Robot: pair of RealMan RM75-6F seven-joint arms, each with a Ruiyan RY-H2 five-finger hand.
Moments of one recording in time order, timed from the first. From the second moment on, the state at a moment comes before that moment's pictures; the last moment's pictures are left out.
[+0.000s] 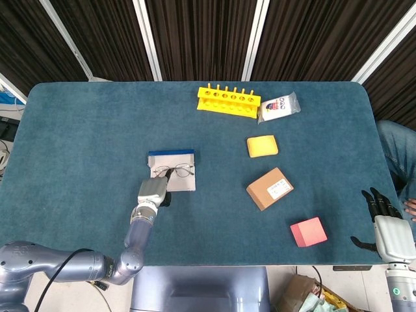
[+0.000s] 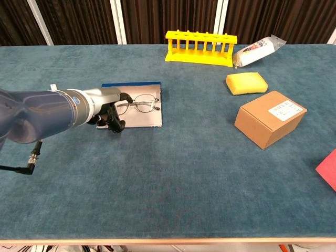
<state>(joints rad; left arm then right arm) -0.98 -1.77 -0.32 -1.56 0.22 1.14 0.80 0.08 -1.11 0.08 -1.70 -1.34 1.40 -0.14</state>
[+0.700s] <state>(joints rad) -1.00 -1.80 -0.33 -1.48 0.22 1.15 0.81 0.08 -1.11 0.08 -1.70 -1.33 1.40 -0.14</state>
